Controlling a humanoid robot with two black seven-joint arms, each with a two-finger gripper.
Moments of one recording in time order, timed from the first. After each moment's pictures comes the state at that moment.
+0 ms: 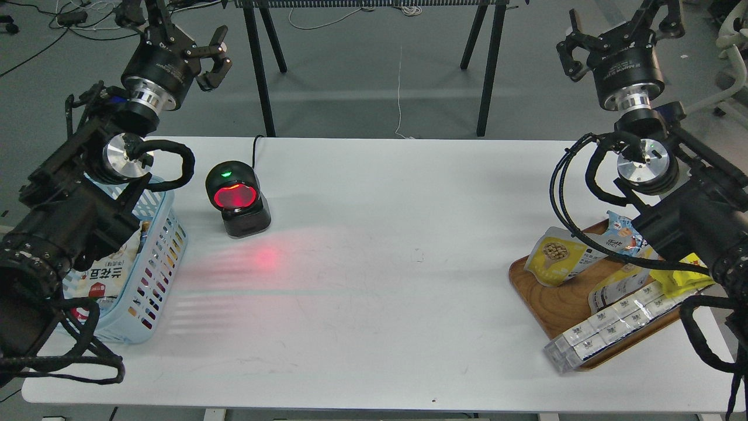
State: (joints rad) left arm -0.92 0.26 -0.86 -0.54 0.05 -0.40 -0.27; right arm 0.93 -0.26 0.67 0.51 0.29 0.44 0.49
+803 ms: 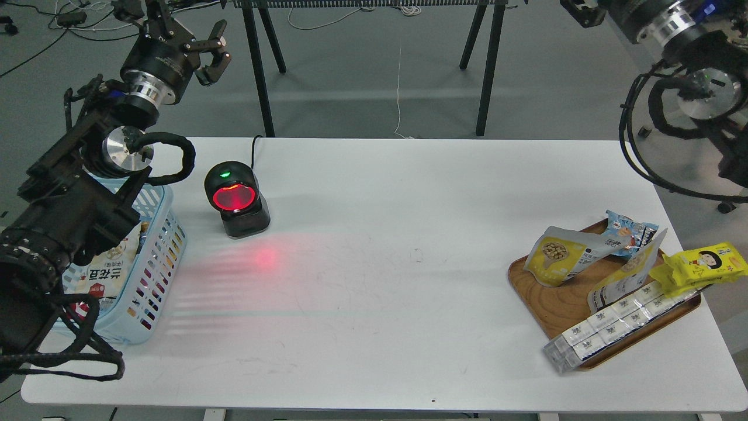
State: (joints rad) left arm -0.94 0.27 -0.86 -0.55 0.05 -0.39 -0.26; right arm 1.43 -0.48 -0.15 0.63 0.11 0.49 0.49
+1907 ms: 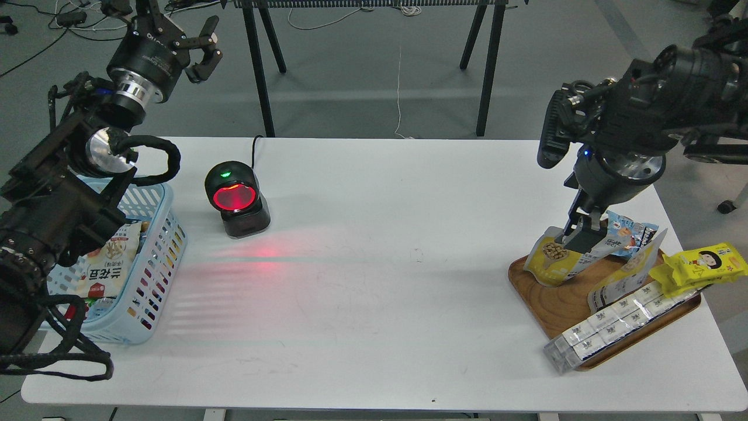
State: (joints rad) left arm -0.93 0.30 -0.85 -0.54 0.05 -0.47 -0.27; right arm 2.11 -0.33 -1.25 1.43 -1.56 0.27 0.49
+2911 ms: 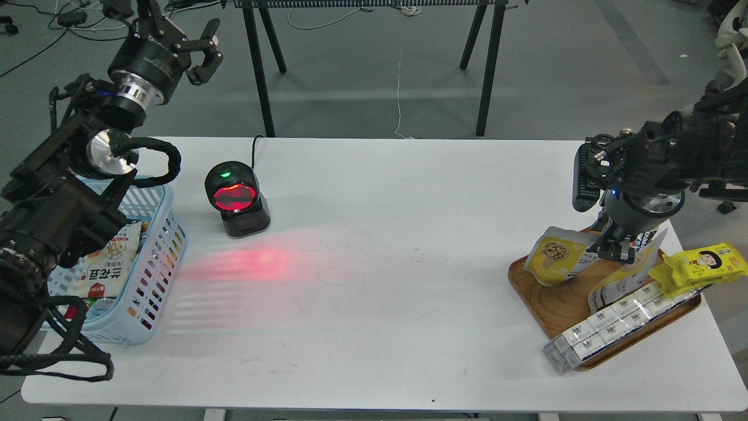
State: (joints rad) left arm -0.93 0.30 -0.85 -0.54 0.06 -0.46 -0.27; right arm 1.82 -0.31 -1.32 1.20 -1.62 0.12 0.49
